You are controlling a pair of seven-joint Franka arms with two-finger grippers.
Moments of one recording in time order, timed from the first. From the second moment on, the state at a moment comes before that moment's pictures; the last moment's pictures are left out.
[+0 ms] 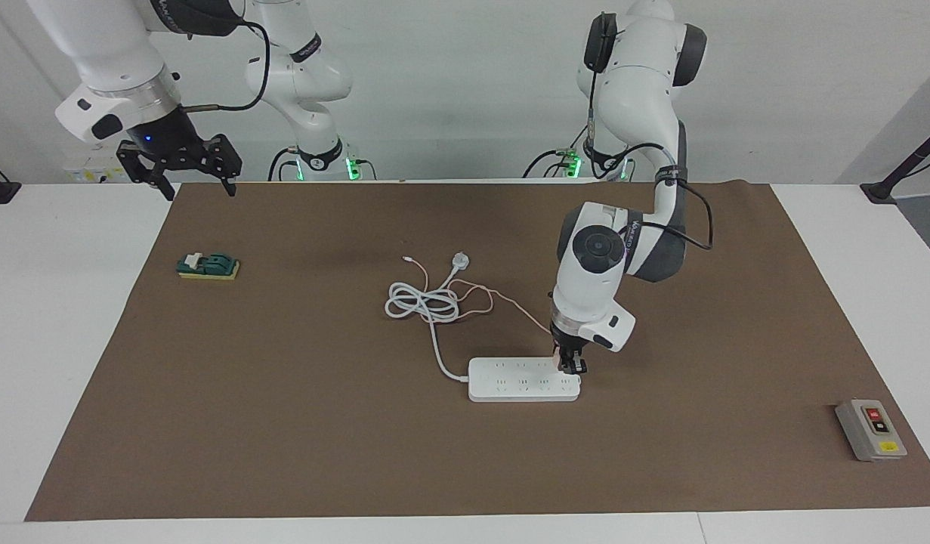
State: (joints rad) left arm -0.46 0.60 0.03 -1.44 0.02 2.06 -2.07; right arm 0.00 -0.08 -0.05 -1.65 -0.02 1.54 -0.13
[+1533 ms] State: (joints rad) left arm -0.47 0.58 0.03 -1.49 0.02 2.09 -2.07; right arm 0.00 -0.08 -0.05 -1.65 -0.02 1.54 -0.13
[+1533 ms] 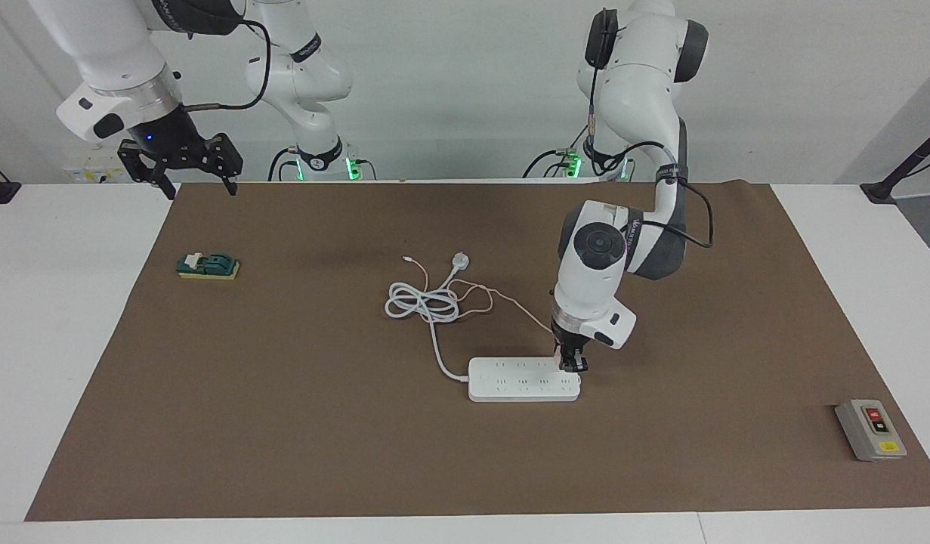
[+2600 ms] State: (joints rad) left arm -0.47 0.59 0.03 -1.49 0.04 2.11 -2.07; right arm 0.00 -0.08 -0.05 -1.65 -0.02 1.54 -0.13
